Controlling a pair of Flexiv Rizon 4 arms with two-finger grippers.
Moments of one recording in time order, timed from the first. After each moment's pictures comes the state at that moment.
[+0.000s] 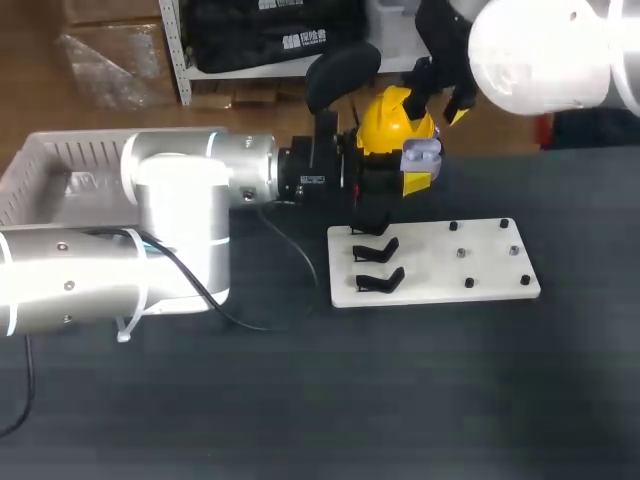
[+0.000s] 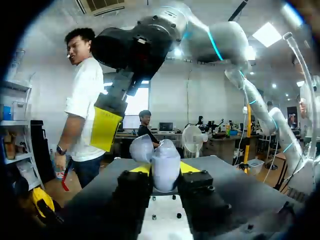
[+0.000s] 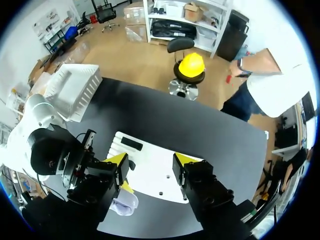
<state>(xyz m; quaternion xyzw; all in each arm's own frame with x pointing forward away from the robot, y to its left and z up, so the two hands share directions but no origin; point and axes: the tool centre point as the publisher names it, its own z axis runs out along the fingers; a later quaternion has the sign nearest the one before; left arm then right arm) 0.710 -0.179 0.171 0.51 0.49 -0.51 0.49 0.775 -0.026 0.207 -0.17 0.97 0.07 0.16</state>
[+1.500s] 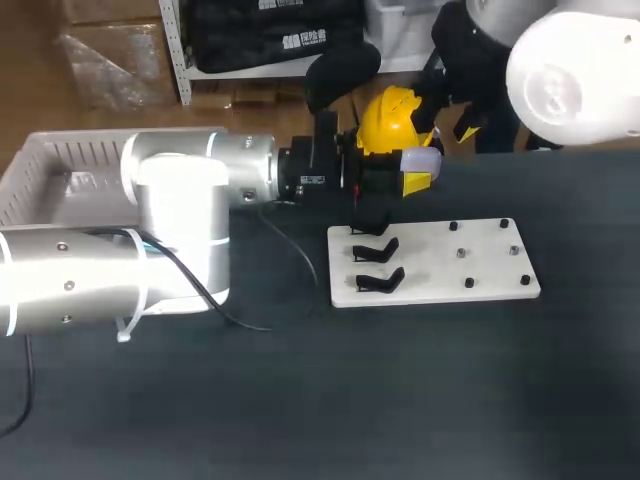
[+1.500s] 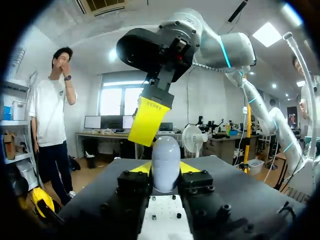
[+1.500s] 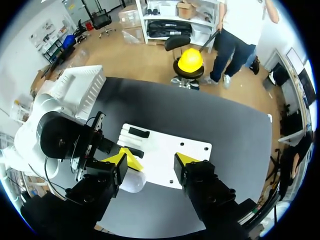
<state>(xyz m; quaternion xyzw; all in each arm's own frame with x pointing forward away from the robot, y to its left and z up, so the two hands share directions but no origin) 0.710 -0.179 0.171 0.51 0.49 -0.51 0.49 0.733 -0.031 0.211 -0.14 0.97 0.10 0.16</state>
